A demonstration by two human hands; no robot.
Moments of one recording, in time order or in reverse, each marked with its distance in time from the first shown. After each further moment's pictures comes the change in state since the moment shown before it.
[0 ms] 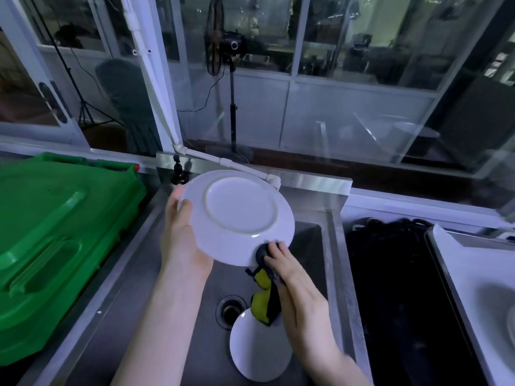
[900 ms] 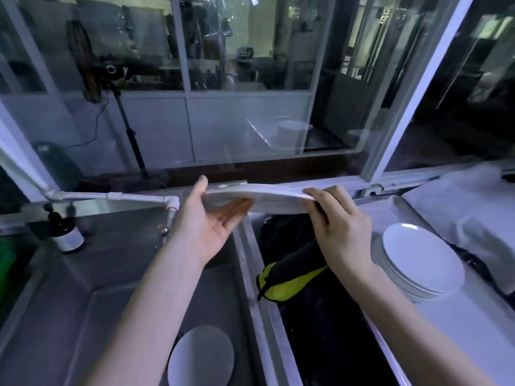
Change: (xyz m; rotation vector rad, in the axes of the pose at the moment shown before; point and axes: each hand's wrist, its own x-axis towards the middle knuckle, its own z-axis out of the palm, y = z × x) left_hand -0.092 -0.047 0.171 -0.048 -0.448 -0.625; right_hand 0.043 0.016 -0.230 -0.799 0.451 0.008
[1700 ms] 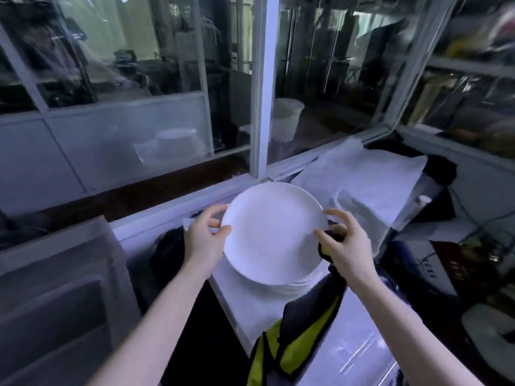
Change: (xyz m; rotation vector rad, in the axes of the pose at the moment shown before) left_hand 0.092 -0.264 0.158 1.191 -0.255 0.469; right_hand -0.056 0.260 -0.172 0.253 -0.019 1.007
